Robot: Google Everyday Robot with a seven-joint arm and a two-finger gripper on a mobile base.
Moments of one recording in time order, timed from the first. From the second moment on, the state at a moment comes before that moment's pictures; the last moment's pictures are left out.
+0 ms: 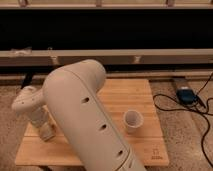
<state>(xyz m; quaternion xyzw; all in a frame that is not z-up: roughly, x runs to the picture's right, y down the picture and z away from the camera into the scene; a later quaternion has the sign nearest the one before) -0.330 0.212 0.827 -0.33 0.11 0.30 0.89</state>
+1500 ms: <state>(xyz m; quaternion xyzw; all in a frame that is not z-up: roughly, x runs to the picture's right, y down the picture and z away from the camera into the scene) -0.367 0.196 0.814 -0.32 0.09 0.29 0.90</state>
